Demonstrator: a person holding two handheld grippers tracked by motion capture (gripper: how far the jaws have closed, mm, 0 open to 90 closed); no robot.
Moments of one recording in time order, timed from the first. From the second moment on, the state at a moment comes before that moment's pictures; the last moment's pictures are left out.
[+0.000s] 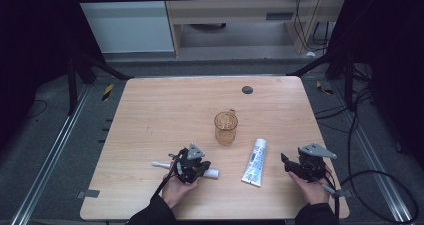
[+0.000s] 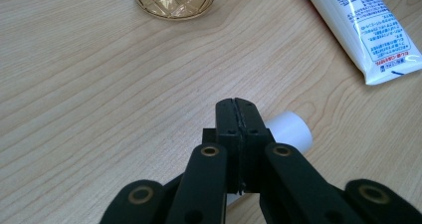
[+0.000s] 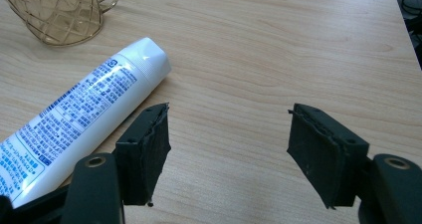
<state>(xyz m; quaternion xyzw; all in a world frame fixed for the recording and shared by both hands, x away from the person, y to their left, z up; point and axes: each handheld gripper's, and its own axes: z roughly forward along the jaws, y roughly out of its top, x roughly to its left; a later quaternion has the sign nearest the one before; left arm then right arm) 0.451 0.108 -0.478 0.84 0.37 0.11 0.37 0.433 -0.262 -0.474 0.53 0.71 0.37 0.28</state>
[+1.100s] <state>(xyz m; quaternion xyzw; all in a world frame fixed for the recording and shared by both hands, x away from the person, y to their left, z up) 0.431 0.126 -0.475 0.85 0.36 0.09 0.37 0.433 -0.262 -0.475 0.52 0.72 0.37 0.28</state>
